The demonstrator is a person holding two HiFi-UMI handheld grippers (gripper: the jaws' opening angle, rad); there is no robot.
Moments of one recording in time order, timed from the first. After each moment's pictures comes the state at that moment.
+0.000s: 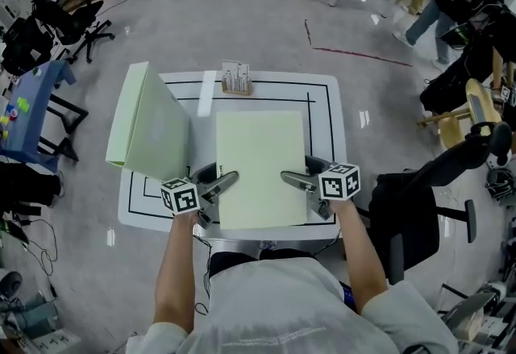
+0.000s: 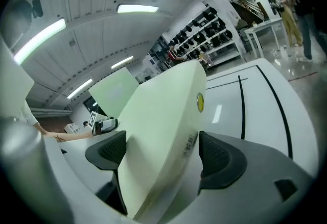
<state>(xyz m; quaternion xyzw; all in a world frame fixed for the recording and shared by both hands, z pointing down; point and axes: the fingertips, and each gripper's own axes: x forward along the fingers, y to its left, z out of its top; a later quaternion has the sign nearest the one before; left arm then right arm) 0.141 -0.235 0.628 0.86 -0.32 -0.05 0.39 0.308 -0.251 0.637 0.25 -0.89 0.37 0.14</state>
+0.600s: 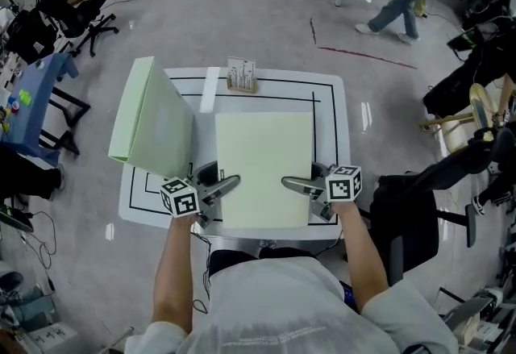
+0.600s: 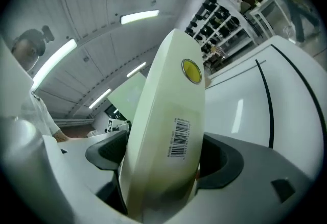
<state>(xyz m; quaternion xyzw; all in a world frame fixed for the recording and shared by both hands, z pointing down) 0.137 -0.223 0.621 0.89 -0.30 -0.05 0.34 0.286 -0.233 0.627 0.15 -0.90 0.41 0.07</state>
